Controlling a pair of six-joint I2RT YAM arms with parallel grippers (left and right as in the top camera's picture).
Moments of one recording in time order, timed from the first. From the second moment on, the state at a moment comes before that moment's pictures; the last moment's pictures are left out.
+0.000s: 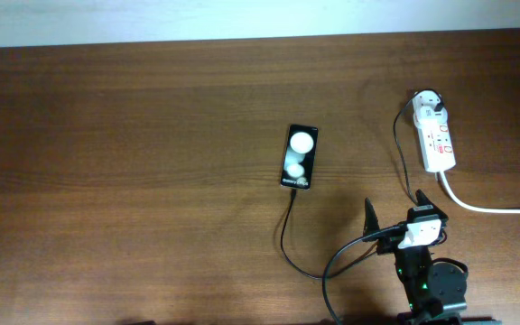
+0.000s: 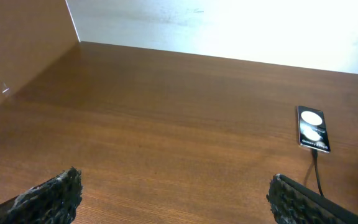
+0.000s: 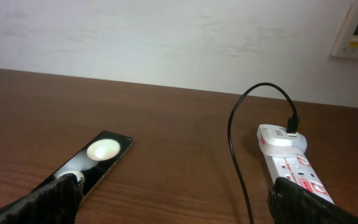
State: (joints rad) left arm 0.10 0.01 1.25 -1.54 -0.04 -0.07; right arm 0.09 0.01 0.01 -0.07 -0.01 -0.05
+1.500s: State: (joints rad) left arm 0.03 0.01 0.13 -0.17 0.21 -0.07; right arm 0.09 0.01 0.01 -0.07 -0.01 -0.05
